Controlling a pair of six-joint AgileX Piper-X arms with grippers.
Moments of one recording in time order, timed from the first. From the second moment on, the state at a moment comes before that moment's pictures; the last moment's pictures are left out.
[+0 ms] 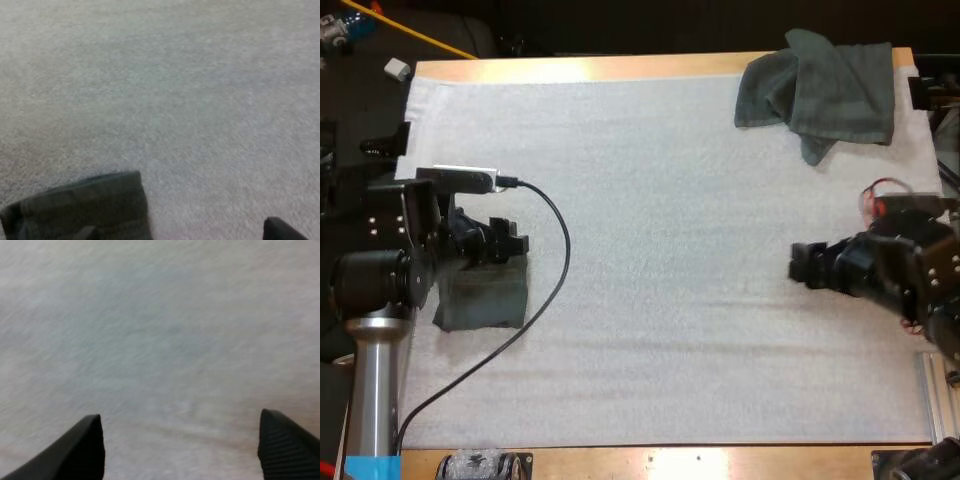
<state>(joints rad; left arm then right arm) 0.04 1.06 -1.11 1.08 0.17 -1.71 0.50 0.93 -1.00 0.98 0.00 -1.45</state>
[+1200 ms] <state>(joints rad) 0.03 0.76 -1.11 1.16 0.16 -1.69 0.02 0.66 -1.00 1.12 -0.02 -1.75</state>
